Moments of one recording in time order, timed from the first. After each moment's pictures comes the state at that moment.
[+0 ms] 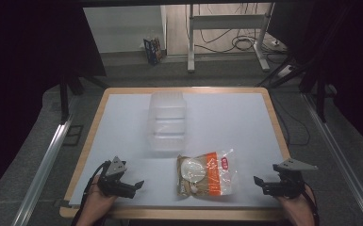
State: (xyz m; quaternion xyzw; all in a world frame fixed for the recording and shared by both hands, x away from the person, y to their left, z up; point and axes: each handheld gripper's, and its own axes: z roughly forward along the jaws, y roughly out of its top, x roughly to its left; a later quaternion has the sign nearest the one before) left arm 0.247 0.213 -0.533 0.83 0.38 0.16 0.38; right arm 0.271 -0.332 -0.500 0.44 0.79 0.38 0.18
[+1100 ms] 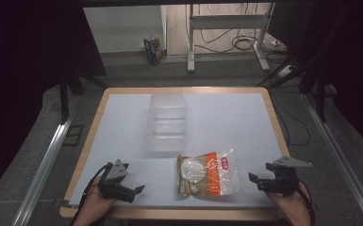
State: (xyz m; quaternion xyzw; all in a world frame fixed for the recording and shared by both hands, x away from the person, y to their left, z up) left arm 0.243 0.211 -0.533 0.85 0.34 0.16 0.37; right arm 0.275 -0.314 -0.496 0.45 0.78 0.39 0.16
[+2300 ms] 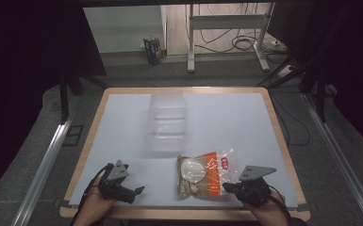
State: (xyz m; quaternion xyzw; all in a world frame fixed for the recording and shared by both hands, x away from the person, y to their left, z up) left arm 0.242 0.210 -0.535 0.85 0.34 0.16 0.36; right arm 0.244 -0.229 -0.485 0.28 0.87 0.39 0.07
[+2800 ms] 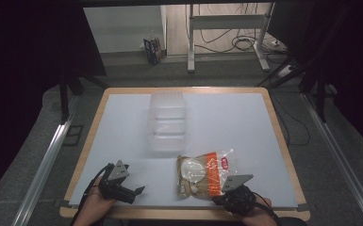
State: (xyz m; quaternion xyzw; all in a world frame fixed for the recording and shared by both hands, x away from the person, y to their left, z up) left arm 0.242 0.209 -0.535 0.86 0.34 0.16 0.36; right arm 0.233 -0.198 -0.510 0.23 0.92 0.32 0.03
